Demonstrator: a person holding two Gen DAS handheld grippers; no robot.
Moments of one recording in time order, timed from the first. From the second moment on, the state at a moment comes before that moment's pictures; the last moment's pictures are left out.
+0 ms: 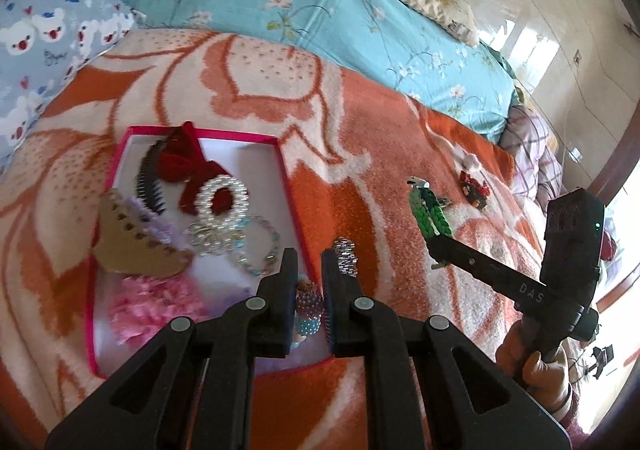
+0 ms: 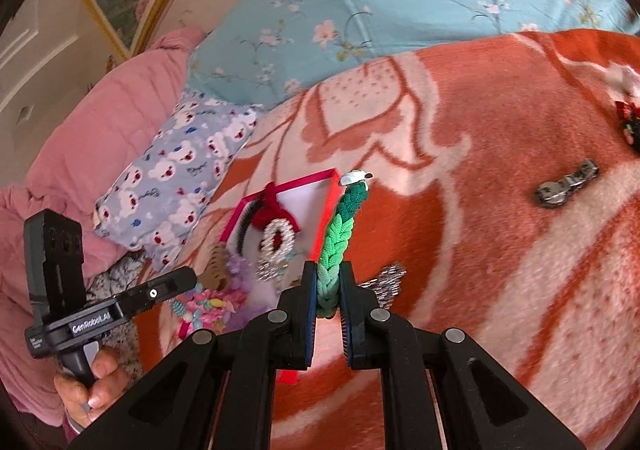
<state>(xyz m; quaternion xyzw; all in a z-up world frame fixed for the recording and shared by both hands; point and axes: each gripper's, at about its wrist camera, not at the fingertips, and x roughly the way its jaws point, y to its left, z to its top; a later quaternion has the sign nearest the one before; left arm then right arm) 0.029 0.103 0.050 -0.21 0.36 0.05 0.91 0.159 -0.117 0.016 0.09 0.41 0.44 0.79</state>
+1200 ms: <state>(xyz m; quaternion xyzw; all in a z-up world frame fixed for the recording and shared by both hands) -0.012 0.170 -0.021 -0.25 0.40 0.12 0.88 0.100 -0.002 -0.055 0.04 0.47 0.48 0.74</state>
